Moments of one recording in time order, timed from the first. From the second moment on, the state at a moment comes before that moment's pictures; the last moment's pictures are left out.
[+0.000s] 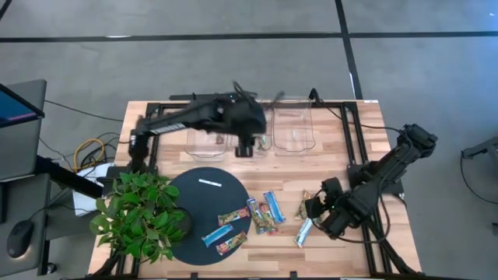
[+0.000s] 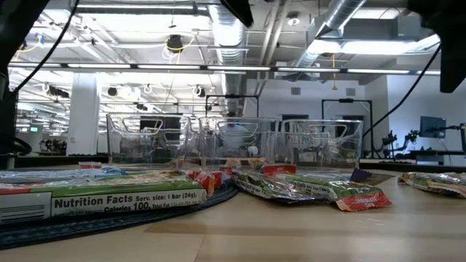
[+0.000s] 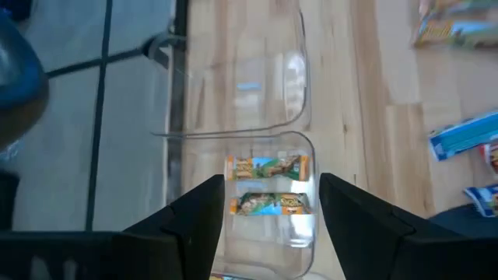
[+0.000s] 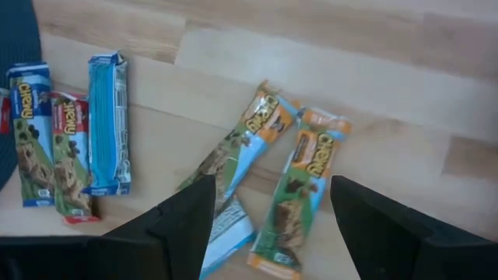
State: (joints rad) left arm 0.09 1.96 2.32 -1.28 -0.28 0.28; right arm 0.77 1.45 1.02 -1.16 0.36 2.06
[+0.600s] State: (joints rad) left arm 0.40 1.64 2.32 -1.53 -0.15 0.31; right arm 0.75 1.49 1.03 -1.14 0.31 2.20
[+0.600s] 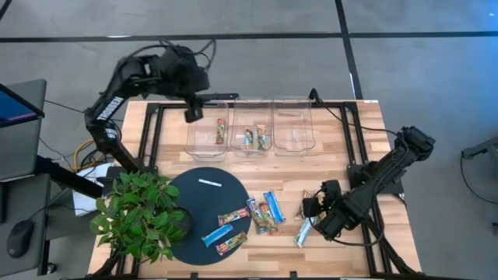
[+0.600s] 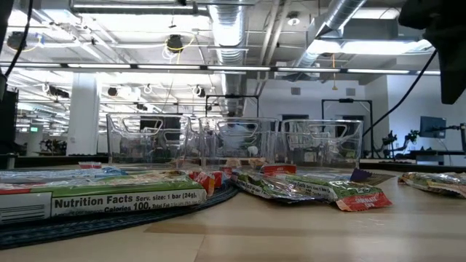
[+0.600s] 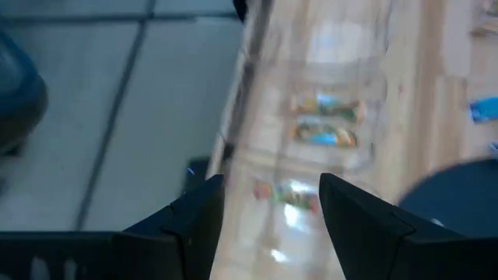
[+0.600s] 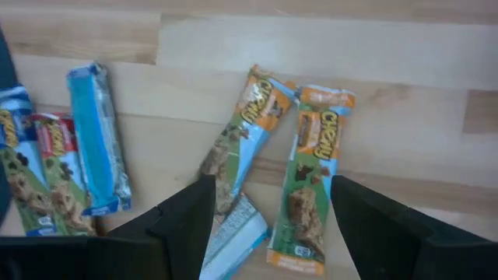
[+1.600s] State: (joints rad) left arm 0.58 1.26 1.74 -1.10 0.50 0.35; right arm 0.77 1.49 1.03 -1.15 0.34 2.19
